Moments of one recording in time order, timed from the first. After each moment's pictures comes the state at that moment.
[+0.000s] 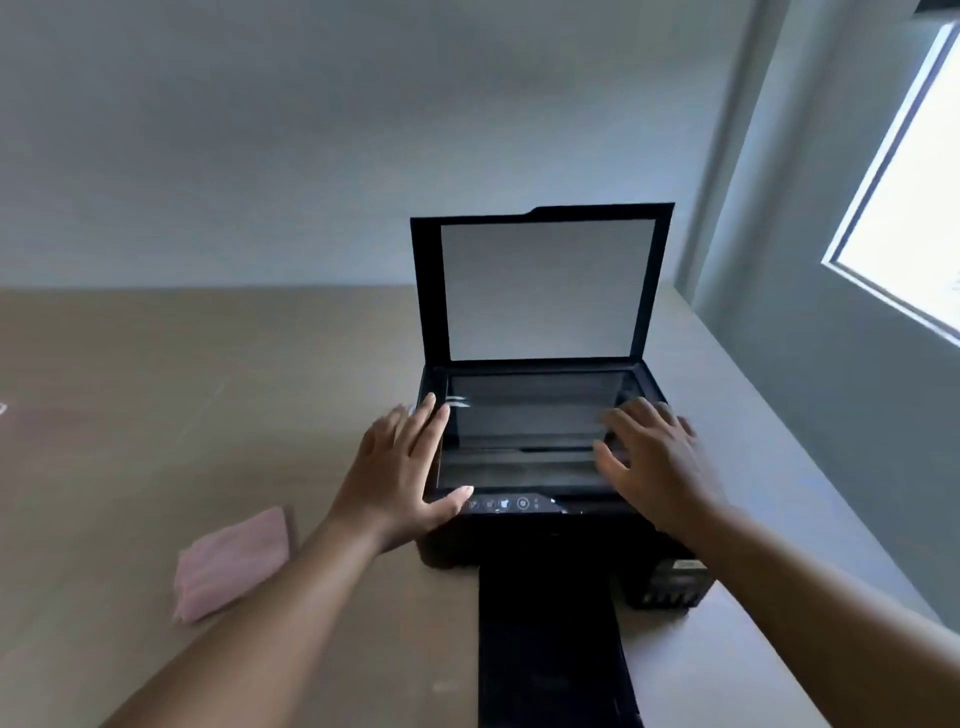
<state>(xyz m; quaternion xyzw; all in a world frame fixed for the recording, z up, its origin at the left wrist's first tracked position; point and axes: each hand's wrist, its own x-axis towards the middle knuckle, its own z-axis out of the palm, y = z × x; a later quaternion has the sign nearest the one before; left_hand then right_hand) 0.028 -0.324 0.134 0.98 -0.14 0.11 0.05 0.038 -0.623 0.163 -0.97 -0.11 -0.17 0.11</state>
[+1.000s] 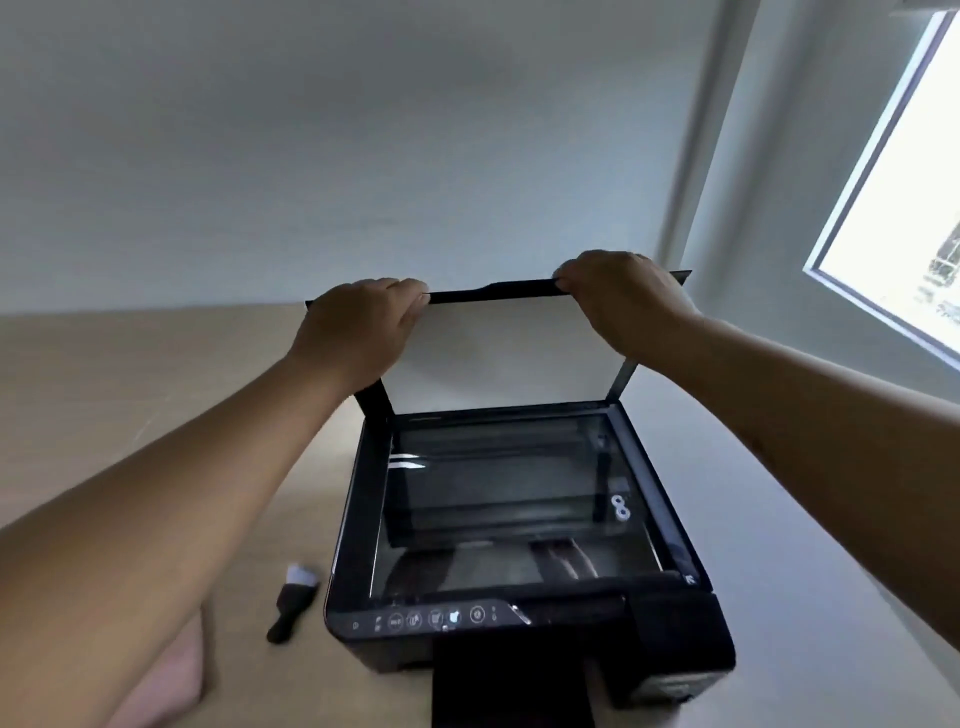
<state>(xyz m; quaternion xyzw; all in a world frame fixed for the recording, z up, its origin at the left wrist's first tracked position) 0.232 -0.362 0.274 0.94 -0.21 0.28 0.03 0.235 -0.643 0.294 -0.96 -0.17 -0.22 0.08</state>
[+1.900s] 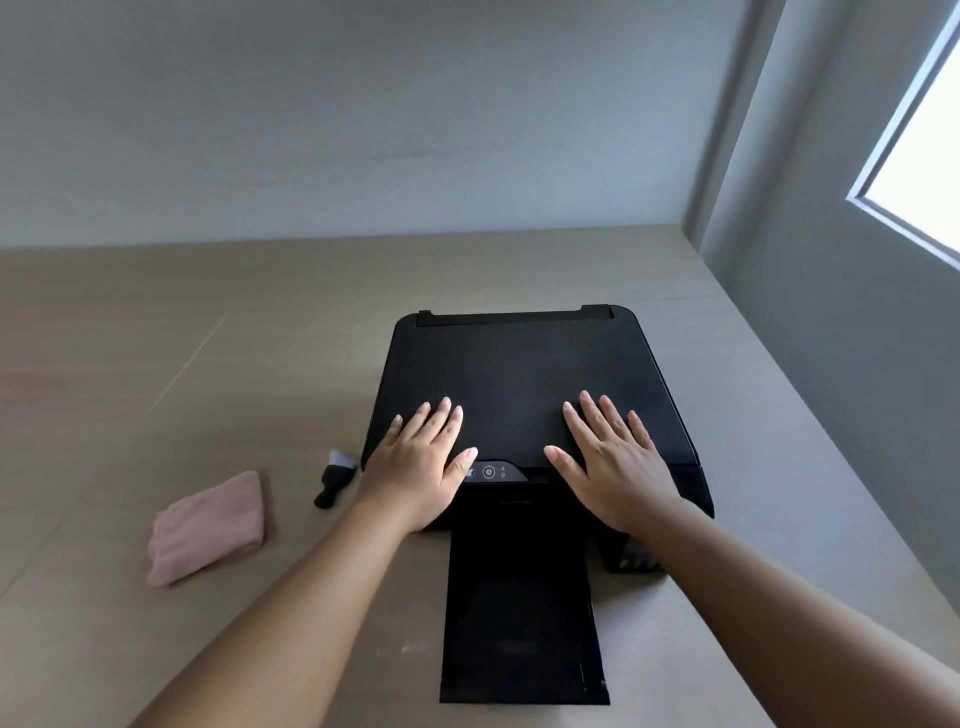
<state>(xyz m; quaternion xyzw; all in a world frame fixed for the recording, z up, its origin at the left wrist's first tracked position) 0.052 -0.384 0.083 0.99 -0.10 0.01 0.05 0.059 -0.637 0.080 -0.99 -0.11 0.00 0.10</state>
